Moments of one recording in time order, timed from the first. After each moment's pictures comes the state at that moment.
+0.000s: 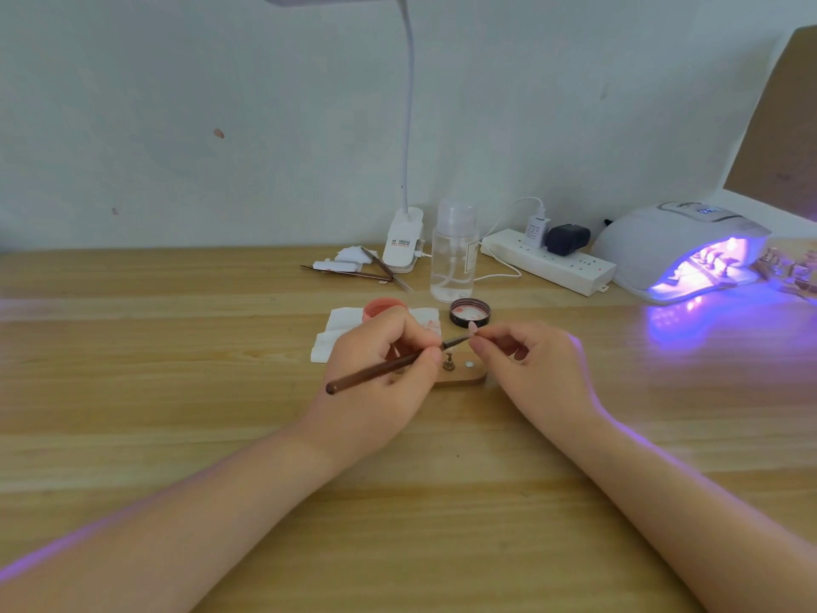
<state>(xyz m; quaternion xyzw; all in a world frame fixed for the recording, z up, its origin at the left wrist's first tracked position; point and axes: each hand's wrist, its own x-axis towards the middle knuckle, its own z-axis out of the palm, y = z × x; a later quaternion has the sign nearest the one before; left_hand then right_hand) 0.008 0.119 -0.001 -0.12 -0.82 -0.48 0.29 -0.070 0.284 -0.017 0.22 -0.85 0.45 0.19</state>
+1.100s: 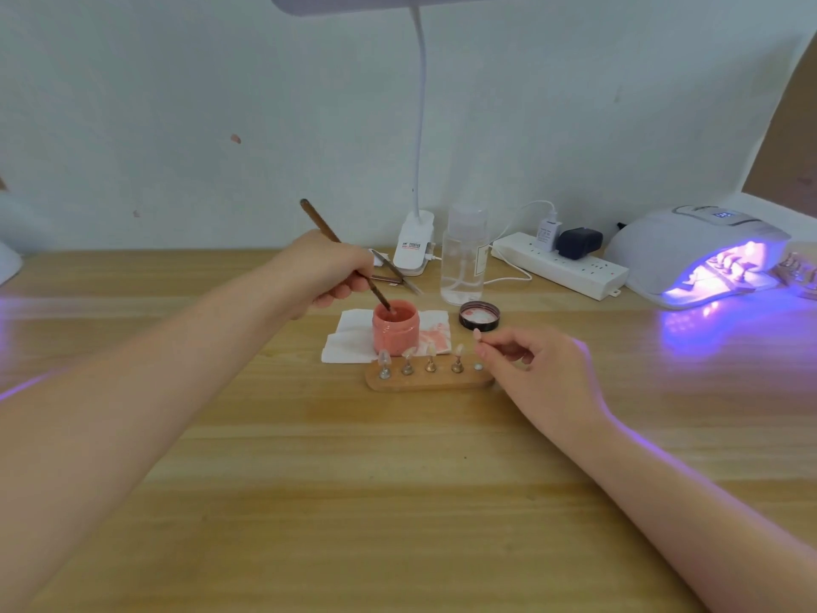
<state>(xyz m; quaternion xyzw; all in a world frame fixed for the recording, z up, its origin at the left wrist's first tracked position) -0.068 0.045 0.068 0.20 -0.85 -0.49 0.07 -0.066 0.284 -0.015 0.22 -0.86 0.45 0.15</state>
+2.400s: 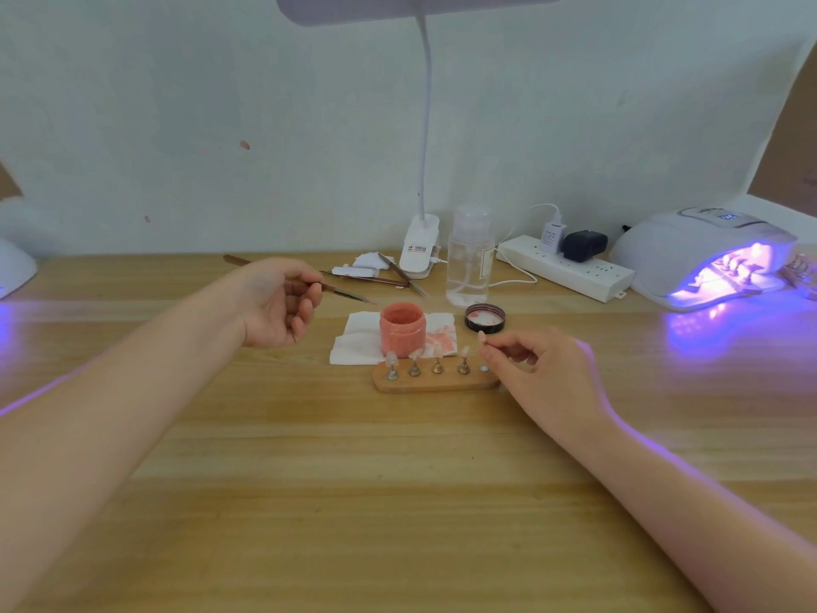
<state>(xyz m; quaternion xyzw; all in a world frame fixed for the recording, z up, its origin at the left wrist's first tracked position) -0.045 -0.008 0.051 0.28 -0.62 -0.73 -0.05 -0.069 0.282 -0.018 0.22 -0.86 0.43 0.17</state>
